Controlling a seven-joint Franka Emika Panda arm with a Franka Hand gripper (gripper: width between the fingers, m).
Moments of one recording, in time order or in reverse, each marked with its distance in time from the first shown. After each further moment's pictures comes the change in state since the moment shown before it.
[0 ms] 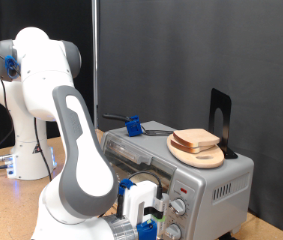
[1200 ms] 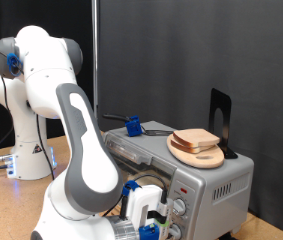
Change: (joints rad) arm 0.015 -0.020 0.004 -0.032 0.014 0.114 0.005
